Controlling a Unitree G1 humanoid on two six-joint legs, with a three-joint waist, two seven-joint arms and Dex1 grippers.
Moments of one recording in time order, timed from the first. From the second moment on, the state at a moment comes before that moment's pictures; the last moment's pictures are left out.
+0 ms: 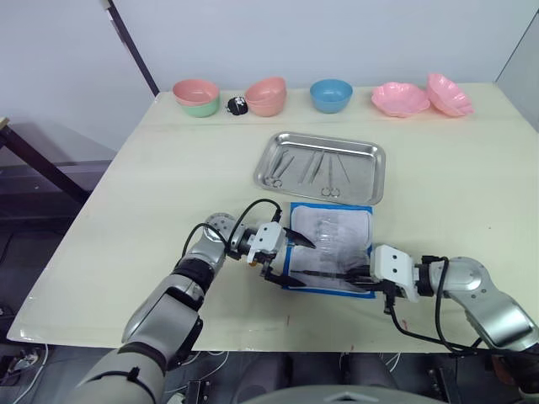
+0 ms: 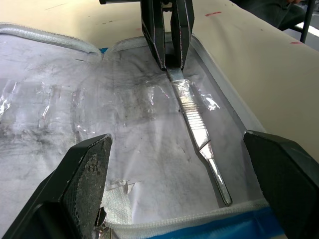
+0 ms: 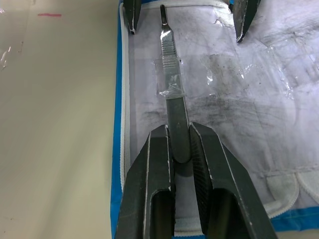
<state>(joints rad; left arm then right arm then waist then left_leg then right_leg) -0.70 0.39 -0.48 0.95 -0.30 -0.59 -1.56 -0.09 -0.73 0.28 -0.34 0.10 0.29 1.00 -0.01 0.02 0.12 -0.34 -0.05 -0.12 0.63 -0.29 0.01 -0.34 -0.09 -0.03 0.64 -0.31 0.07</state>
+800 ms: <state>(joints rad) -0.70 0.38 -0.48 0.95 -0.30 -0.59 -1.56 -0.17 -0.87 0.30 -0.50 0.08 0.43 1.04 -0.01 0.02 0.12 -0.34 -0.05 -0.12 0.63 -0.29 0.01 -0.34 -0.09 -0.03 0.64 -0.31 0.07</state>
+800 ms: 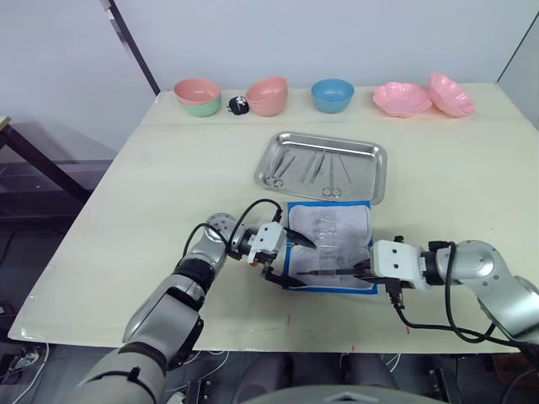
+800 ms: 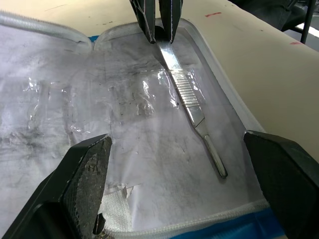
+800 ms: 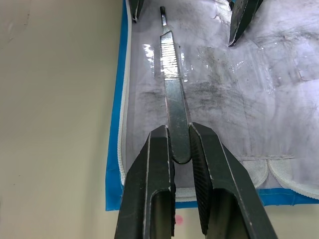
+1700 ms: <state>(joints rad) -0.70 0.38 -0.48 0.95 -0.30 -0.59 -1.56 0.08 -1.10 -0.06 -0.49 0.18 0.31 1.15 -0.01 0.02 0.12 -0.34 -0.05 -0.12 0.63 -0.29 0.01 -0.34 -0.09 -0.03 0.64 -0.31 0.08</state>
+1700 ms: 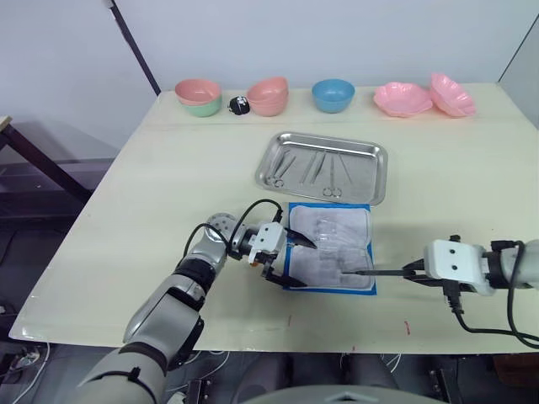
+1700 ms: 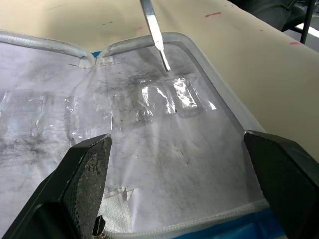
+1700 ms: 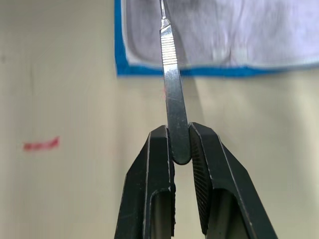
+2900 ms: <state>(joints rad) -0.60 0.43 -0.43 0.74 -0.41 -0.49 -1.57 -0.21 -0.66 -0.17 -0.53 0.55 0.85 0.52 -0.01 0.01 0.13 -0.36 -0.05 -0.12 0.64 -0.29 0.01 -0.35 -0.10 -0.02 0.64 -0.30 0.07</state>
